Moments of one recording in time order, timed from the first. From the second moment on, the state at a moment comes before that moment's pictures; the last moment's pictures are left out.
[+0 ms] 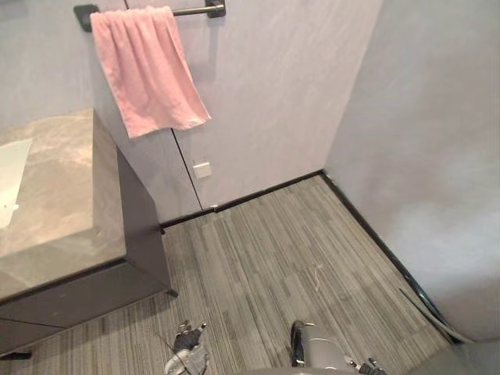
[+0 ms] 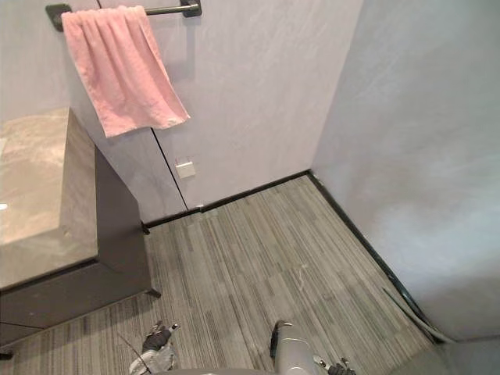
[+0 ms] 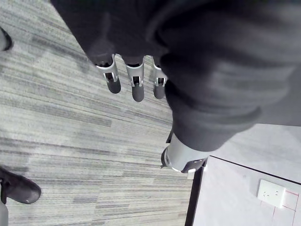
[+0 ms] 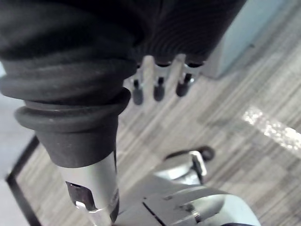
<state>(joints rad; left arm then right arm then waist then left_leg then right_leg) 0.06 -0.08 0.37 1.01 -0.24 -0.16 0.05 0.19 -0.06 -0.33 1.01 0.15 -0.07 -0.02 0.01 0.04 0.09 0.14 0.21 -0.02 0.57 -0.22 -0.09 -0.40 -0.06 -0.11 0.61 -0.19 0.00</state>
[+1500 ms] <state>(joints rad) 0.50 -0.12 0.30 -0.30 0.23 -0.20 0.55 0.38 -0.01 0.17 -0.06 0.12 -0.23 -0.08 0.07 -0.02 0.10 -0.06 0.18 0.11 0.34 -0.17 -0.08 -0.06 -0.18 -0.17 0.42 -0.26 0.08</state>
